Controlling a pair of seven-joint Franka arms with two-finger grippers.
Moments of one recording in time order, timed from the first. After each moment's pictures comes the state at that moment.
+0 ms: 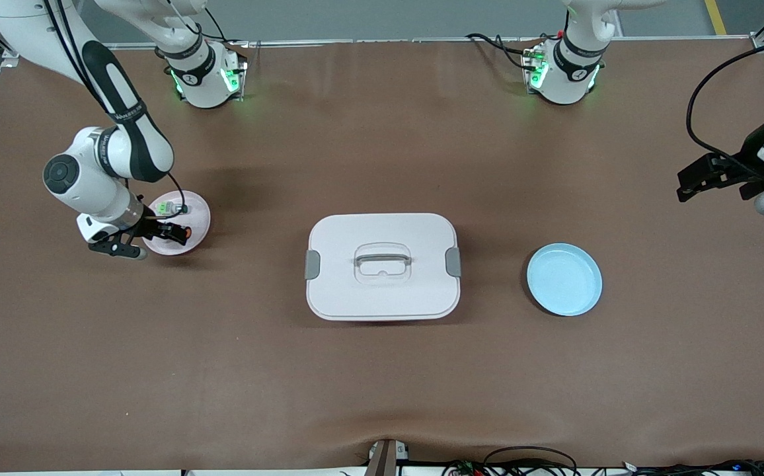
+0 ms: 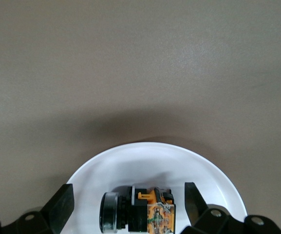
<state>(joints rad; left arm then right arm) 0.00 0.08 -0.08 -1.48 0.04 1.58 -0.08 -0.04 0.26 -0.02 -2.41 0.10 2.67 0.03</state>
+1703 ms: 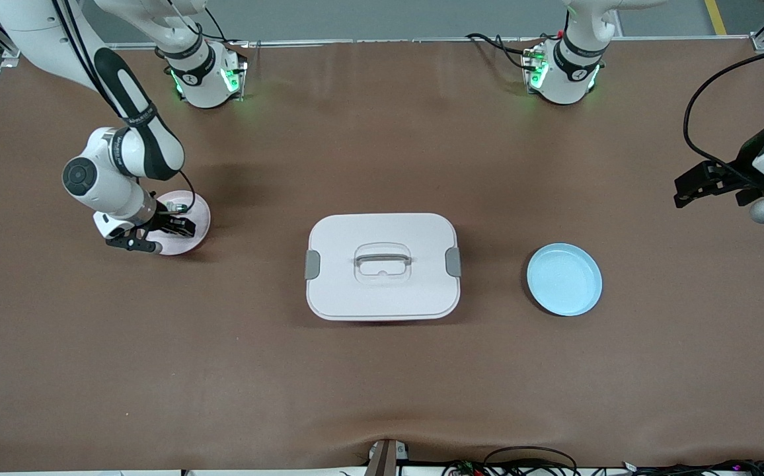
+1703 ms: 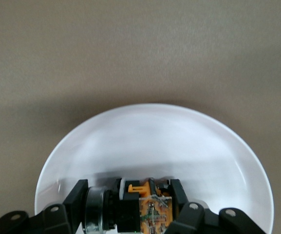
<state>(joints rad) 0.00 0.09 -0.08 -1.48 0.04 1.59 -0.08 -0.02 0.28 -0.02 -2.45 0.10 2.64 0.05</state>
